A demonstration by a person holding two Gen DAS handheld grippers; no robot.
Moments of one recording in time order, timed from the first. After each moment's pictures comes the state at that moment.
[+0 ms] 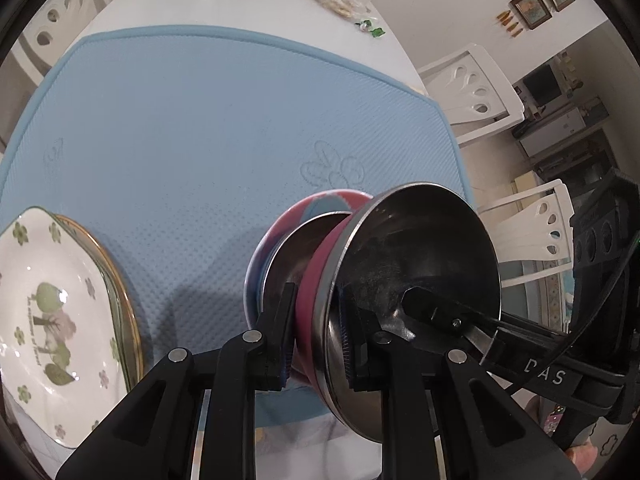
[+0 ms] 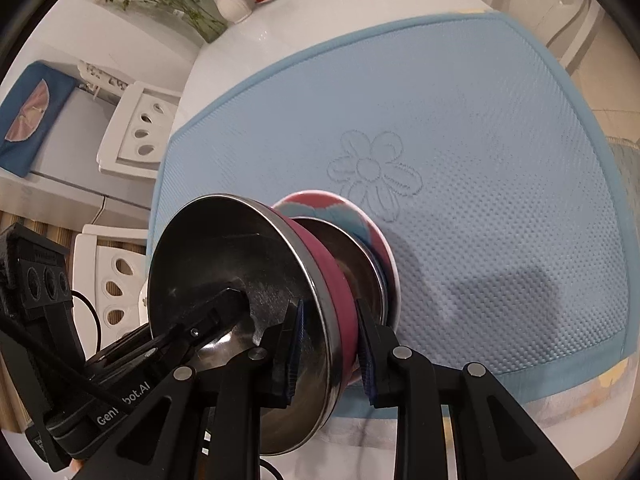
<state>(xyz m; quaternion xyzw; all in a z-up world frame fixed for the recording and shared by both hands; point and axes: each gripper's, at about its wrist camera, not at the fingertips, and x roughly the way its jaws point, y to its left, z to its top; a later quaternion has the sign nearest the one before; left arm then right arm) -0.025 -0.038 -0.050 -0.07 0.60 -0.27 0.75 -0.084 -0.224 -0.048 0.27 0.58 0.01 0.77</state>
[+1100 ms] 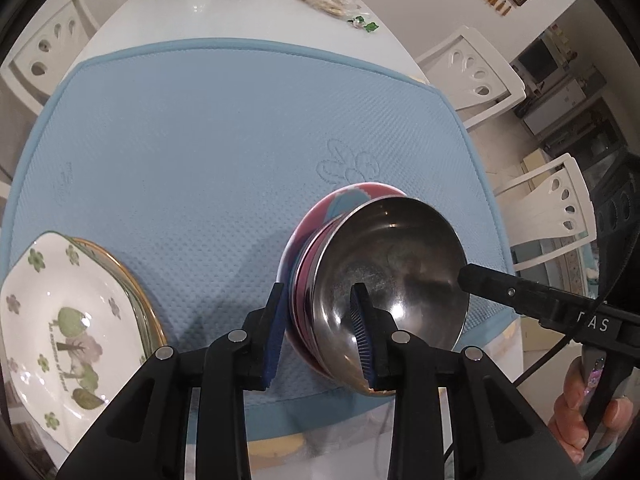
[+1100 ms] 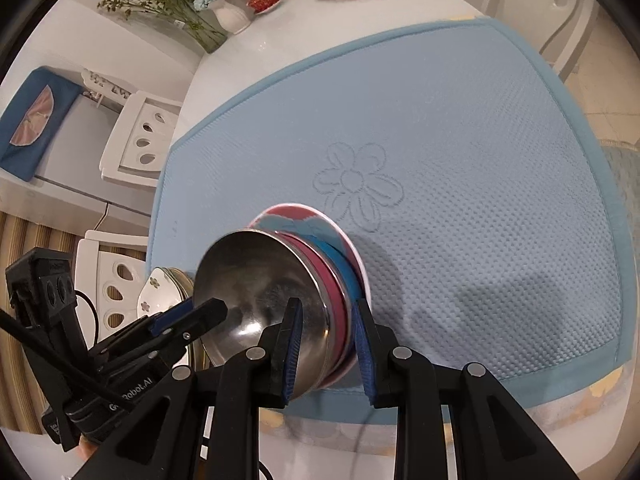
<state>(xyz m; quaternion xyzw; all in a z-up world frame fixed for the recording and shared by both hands) -0.028 -0.029 -0.054 -0.02 0.58 -0.28 0.76 -0.097 -0.244 -0.048 0.28 0.57 0.01 0.77</state>
